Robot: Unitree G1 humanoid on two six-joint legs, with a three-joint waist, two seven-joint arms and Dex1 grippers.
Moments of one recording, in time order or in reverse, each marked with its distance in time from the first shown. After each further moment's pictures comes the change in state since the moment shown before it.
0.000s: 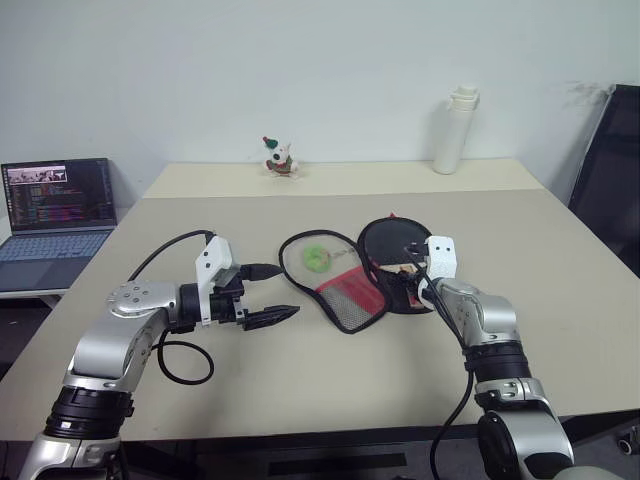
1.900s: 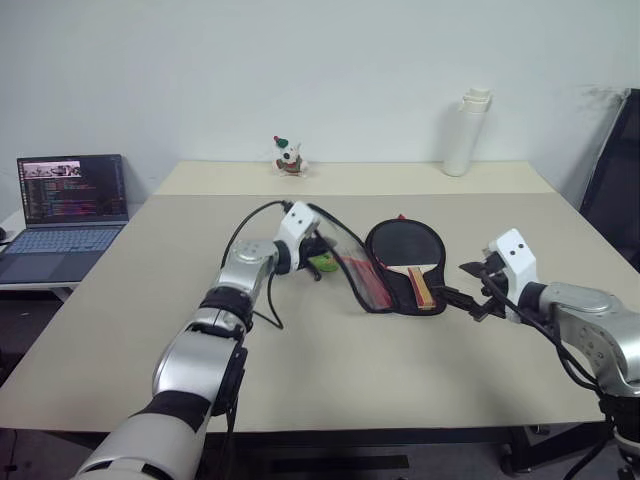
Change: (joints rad) left arm -0.769 -0.480 -0.140 1.240 0.422 -0.509 0.290; right arm 0.346 -0.618 0.007 -0.636 0.244 0.140 0.561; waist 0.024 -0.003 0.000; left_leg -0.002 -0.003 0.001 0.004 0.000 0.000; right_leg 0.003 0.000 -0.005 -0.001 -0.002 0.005
